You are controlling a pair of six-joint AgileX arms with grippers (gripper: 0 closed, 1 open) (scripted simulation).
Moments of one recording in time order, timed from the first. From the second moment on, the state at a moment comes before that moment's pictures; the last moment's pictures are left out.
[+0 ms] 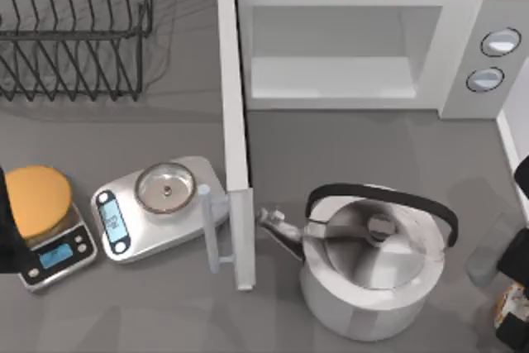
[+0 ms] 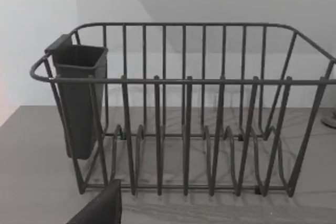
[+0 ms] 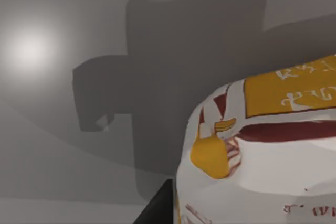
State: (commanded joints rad) left arm 0.00 0.00 0.00 0.00 0.00 0.00; right arm 0.32 1.59 0.60 -0.58 0.00 -0.53
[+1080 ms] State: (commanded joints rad) left arm 0.00 0.00 0.00 0.00 0.00 0.00; right arm 0.32 1.59 0.60 -0.58 0.00 -0.53
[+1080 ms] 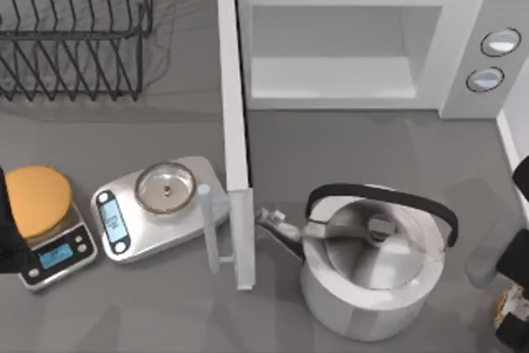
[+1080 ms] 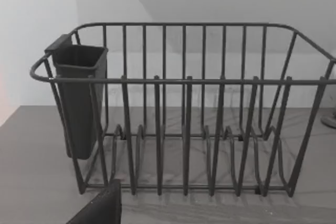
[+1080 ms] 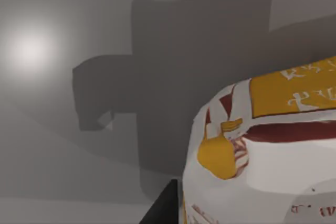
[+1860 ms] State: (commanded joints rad) left arm 0.00 0.00 0.00 0.00 0.00 0.00; right arm 0.29 1.29 0.85 -1.14 0.06 -0.54
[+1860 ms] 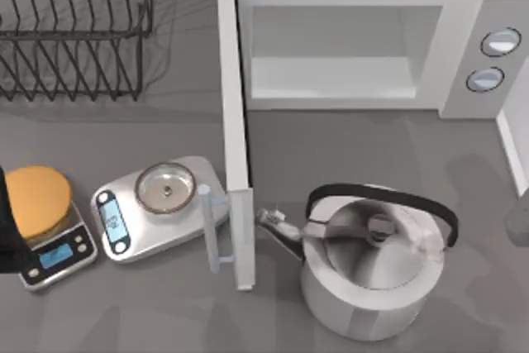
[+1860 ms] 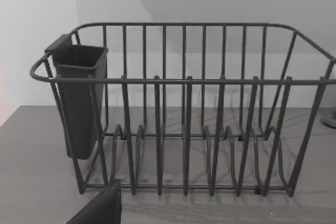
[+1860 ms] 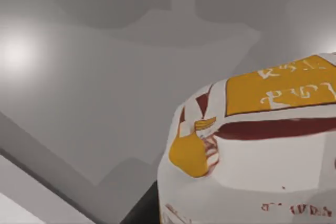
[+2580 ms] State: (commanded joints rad) left arm 0.00 0.00 0.00 0.00 0.00 0.00; right arm 0.30 1.33 0.94 -1.16 0.04 -0.53
